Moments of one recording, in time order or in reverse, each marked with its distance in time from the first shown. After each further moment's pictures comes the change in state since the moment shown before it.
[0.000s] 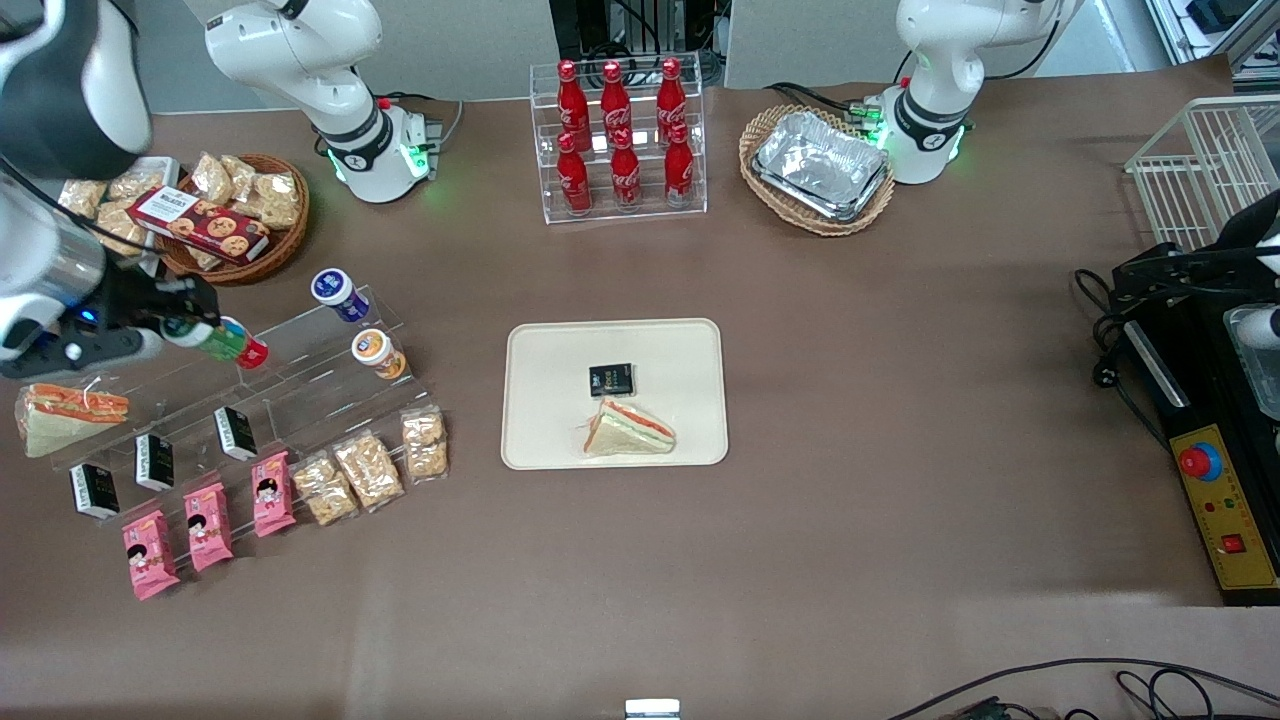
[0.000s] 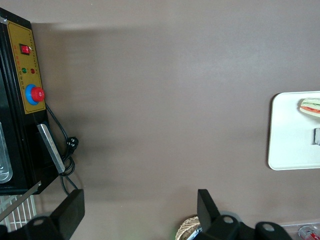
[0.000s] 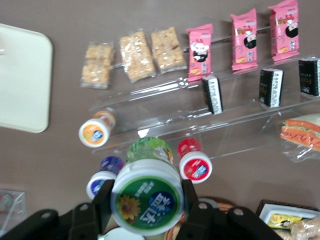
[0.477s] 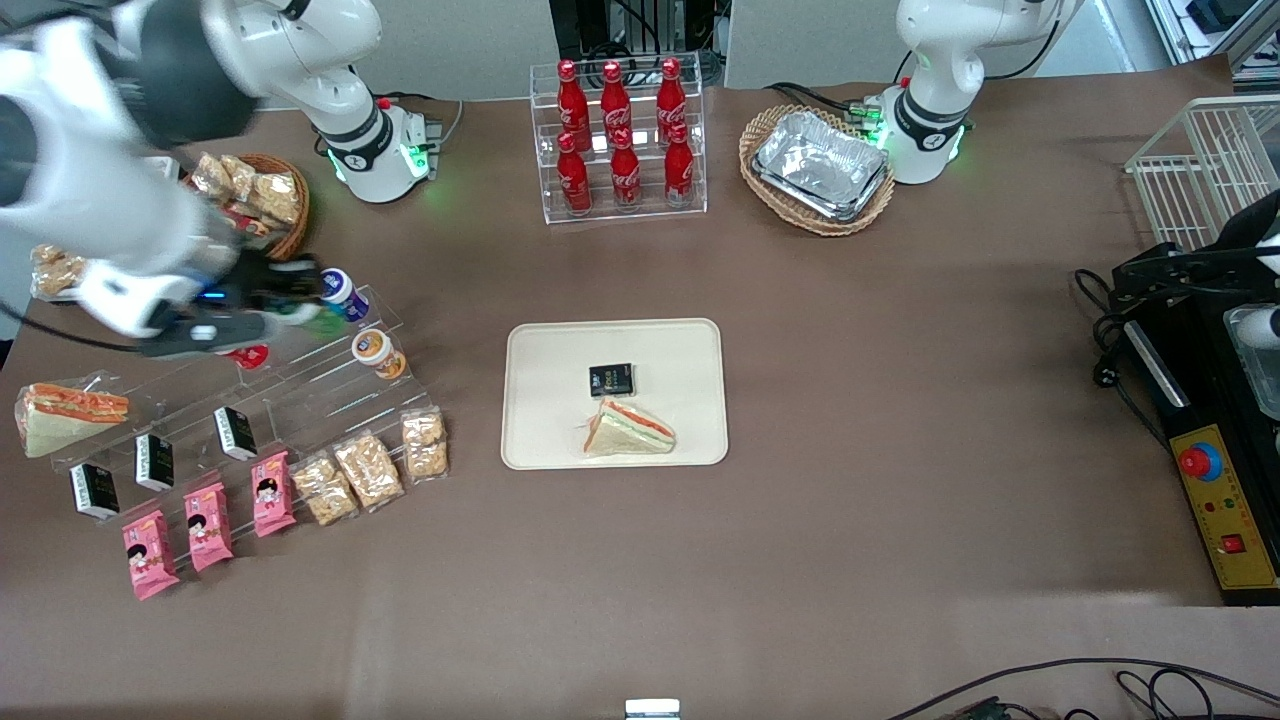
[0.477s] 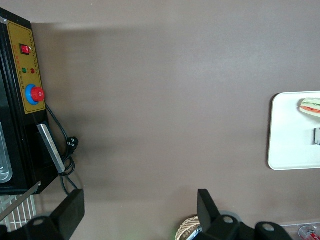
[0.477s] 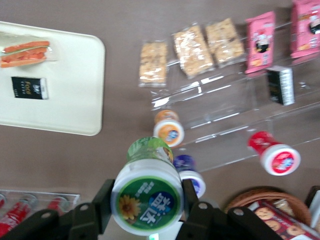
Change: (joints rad) arm 0.052 0.041 0.196 0.032 0.056 -0.034 0.324
